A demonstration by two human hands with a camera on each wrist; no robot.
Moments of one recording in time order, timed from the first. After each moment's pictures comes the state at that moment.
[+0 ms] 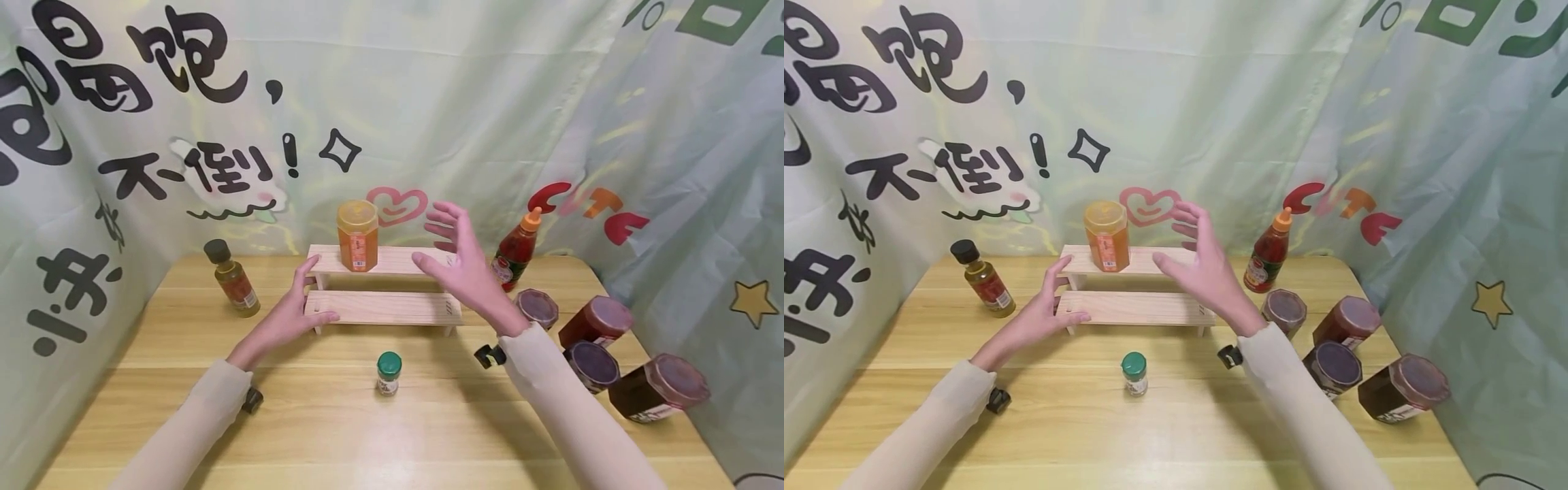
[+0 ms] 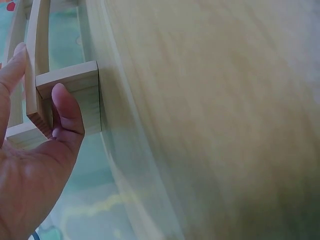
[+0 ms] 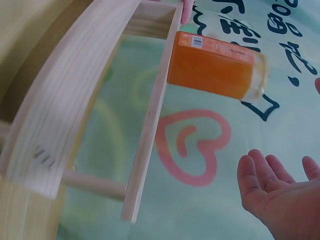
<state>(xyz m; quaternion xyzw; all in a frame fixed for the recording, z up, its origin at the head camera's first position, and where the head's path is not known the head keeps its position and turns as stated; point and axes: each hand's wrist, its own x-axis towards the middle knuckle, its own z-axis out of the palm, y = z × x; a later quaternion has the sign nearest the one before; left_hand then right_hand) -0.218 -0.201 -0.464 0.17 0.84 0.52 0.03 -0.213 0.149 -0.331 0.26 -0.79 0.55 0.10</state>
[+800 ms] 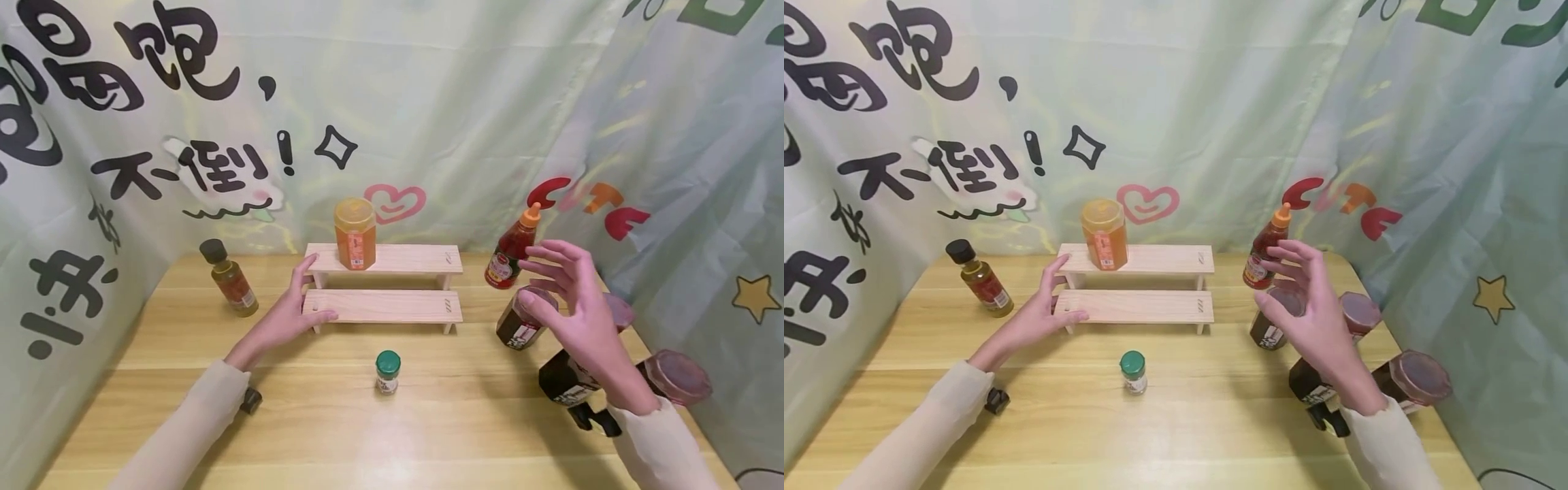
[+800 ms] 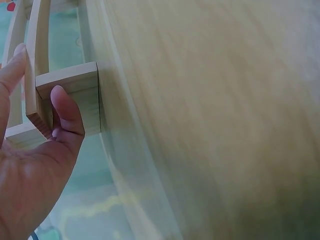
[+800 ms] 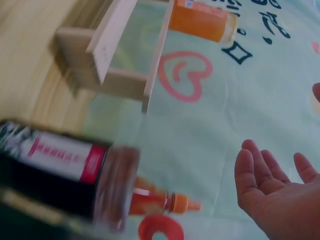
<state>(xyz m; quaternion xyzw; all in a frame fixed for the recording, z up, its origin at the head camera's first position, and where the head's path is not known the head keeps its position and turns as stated) -0.219 -0.200 -0.467 0.16 0.83 0.53 0.05 -0.127 0.264 -0.330 0.20 -0.81 0.53 0.15</state>
